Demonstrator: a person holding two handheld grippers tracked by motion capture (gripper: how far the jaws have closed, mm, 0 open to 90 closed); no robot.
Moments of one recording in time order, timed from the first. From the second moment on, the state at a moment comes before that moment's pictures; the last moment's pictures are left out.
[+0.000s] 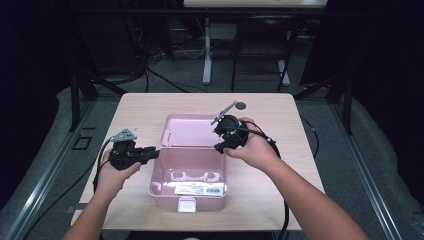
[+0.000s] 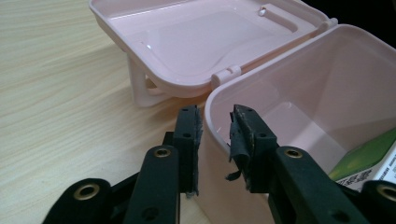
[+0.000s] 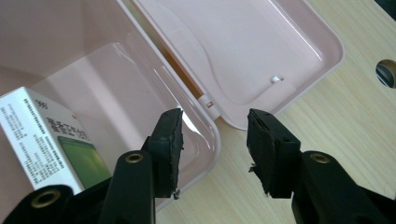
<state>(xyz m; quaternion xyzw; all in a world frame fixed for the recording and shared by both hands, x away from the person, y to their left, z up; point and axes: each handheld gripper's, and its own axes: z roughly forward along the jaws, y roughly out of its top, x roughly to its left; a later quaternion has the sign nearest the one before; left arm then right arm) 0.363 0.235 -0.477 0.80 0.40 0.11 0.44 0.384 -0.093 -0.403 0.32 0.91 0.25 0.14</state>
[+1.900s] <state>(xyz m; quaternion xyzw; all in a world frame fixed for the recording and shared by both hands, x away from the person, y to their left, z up) 0.361 0.228 -0.481 0.80 0.40 0.12 0.44 0.472 -0.112 -0.459 0.50 0.80 0.28 0.15</state>
